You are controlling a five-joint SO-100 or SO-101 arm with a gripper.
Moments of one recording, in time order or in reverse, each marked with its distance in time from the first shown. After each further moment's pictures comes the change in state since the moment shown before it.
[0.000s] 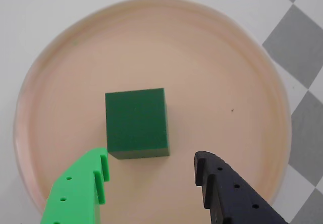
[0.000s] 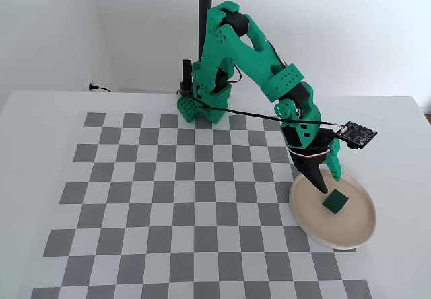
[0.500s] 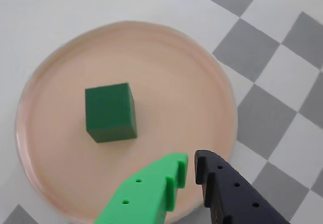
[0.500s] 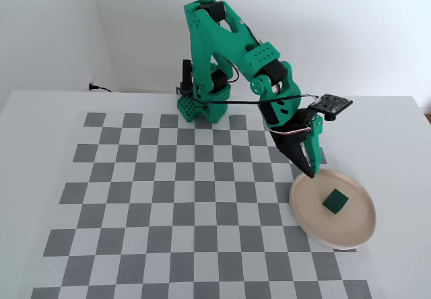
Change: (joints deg) arm 4.4 24.8 16.3 1.3 0.0
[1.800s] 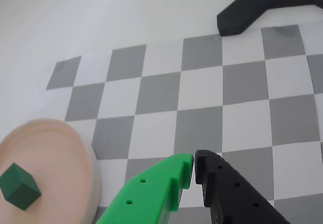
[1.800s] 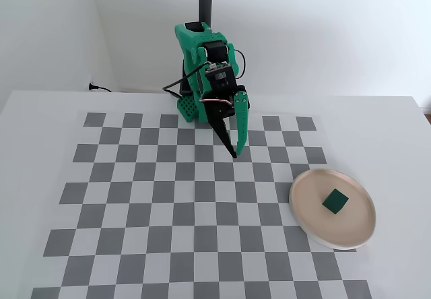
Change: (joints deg) arm 25.0 61.1 29.2 17.1 17.1
